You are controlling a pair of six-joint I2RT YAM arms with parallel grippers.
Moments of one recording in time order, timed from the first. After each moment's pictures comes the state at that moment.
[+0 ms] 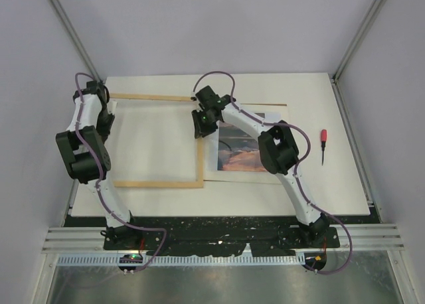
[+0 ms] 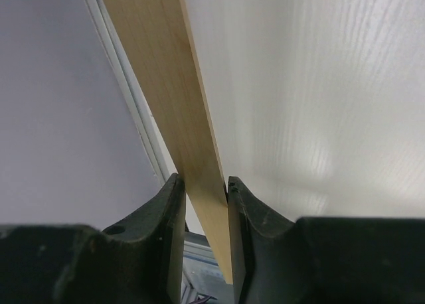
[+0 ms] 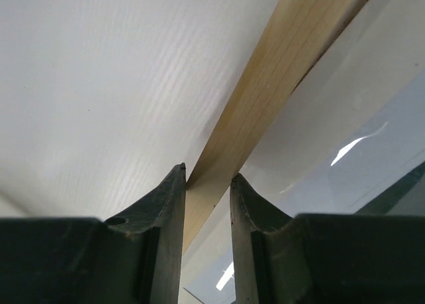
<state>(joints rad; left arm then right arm) 0.25 1.97 1.67 -1.08 -0.24 0.38 0.67 2.39 2.10 -0.74 -0.21 0.30</state>
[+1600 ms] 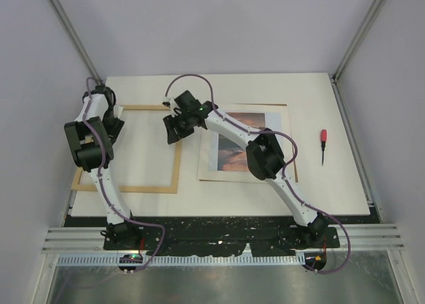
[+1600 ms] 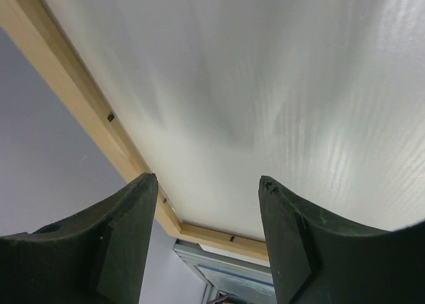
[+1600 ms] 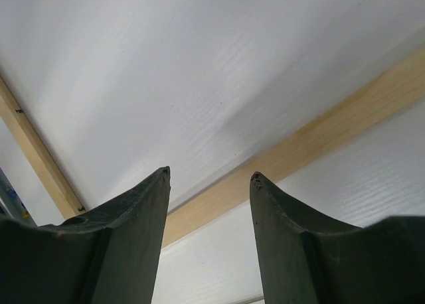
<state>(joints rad) 0.26 2.20 1.79 -1.06 -0.31 0.44 0.79 2.53 2.33 -0.67 -0.36 0.21</state>
